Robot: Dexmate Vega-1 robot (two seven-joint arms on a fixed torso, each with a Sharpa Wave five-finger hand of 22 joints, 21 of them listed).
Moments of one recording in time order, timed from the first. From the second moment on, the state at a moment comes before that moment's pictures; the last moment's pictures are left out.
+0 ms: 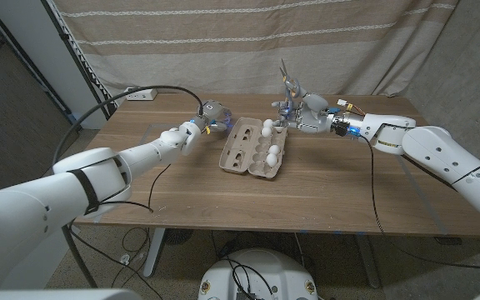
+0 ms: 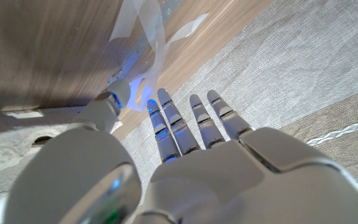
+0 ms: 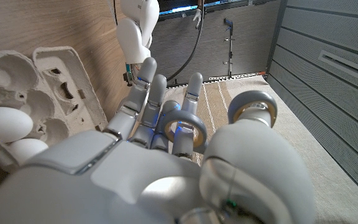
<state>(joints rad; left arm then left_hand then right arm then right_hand) 0.15 0.41 1.22 -0.70 0.74 0.02 0.49 0.57 -0.18 0.86 -0.18 0.41 0.57 -0.22 0.24 0.20 0.65 -0.22 0.23 0.25 0.39 -0.04 0.20 0.20 0.33 -0.04 0.21 0.19 -0.82 -0.87 -0.30 -1.89 1.26 -0.44 0.43 0.69 0.04 -0.17 -0.07 0.37 0.68 0.09 0.55 0.44 0.25 0.06 1.56 1.21 0.29 -0.04 1.42 0.68 0.51 0.00 0.91 0.21</state>
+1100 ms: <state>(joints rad) 0.14 0.40 1.26 -0.67 0.74 0.05 0.48 0.62 -0.18 0.85 -0.18 0.37 0.62 -0.22 0.25 0.20 0.69 -0.22 0.24 0.24 0.39 -0.05 0.20 0.20 0.34 -0.04 0.21 0.19 -0.79 -0.86 -0.32 -1.87 1.26 -0.45 0.43 0.69 0.05 -0.17 -0.07 0.37 0.68 0.10 0.54 0.45 0.26 0.05 1.55 1.21 0.29 -0.04 1.42 0.68 0.51 0.00 0.92 0.21</state>
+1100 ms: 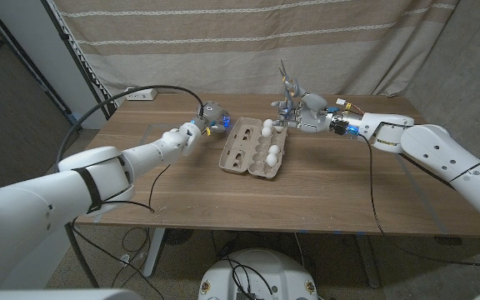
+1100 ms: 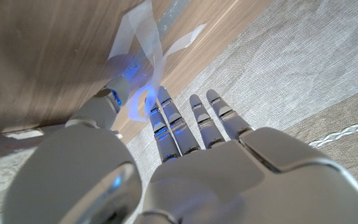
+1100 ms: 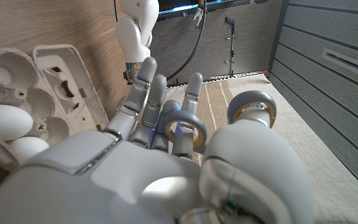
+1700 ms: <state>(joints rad) 0.13 0.39 1.26 -0.65 0.73 0.05 0.47 0.62 -0.18 0.84 -0.18 0.36 0.61 -0.22 0.24 0.20 0.69 -0.22 0.23 0.23 0.39 -0.05 0.20 0.20 0.34 -0.04 0.21 0.19 -0.78 -0.85 -0.32 -1.86 1.26 -0.46 0.44 0.69 0.06 -0.17 -0.07 0.37 0.68 0.10 0.53 0.46 0.26 0.05 1.55 1.21 0.29 -0.04 1.42 0.67 0.51 0.00 0.93 0.20</state>
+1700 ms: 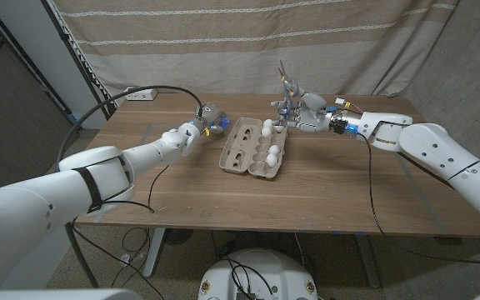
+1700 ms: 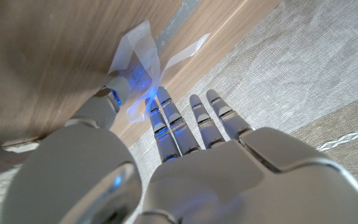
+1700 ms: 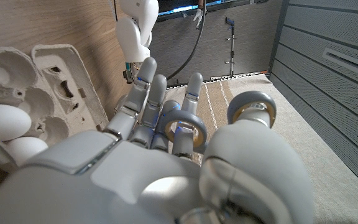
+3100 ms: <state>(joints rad) 0.13 0.38 1.27 -0.63 0.71 0.09 0.47 0.72 -0.11 0.89 -0.17 0.30 0.76 -0.22 0.26 0.20 0.96 -0.22 0.30 0.26 0.58 -0.05 0.26 0.23 0.36 -0.04 0.21 0.19 -0.76 -0.84 -0.33 -1.85 1.26 -0.48 0.42 0.69 0.07 -0.17 -0.08 0.36 0.69 0.11 0.52 0.48 0.26 0.05 1.56 1.21 0.29 -0.04 1.43 0.67 0.51 0.00 0.95 0.20</state>
